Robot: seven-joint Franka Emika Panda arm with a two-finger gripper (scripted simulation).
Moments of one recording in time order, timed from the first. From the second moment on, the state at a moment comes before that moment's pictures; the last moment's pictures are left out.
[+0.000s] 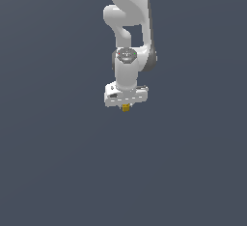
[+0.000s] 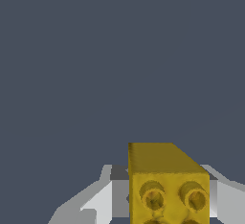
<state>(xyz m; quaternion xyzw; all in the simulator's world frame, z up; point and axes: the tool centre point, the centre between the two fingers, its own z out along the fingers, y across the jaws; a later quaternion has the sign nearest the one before) -0.077 0.011 0.096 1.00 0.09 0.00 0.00</state>
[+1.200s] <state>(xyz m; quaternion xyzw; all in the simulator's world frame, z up) -0.050 -0.007 0.343 1.00 0.09 0.00 0.00</state>
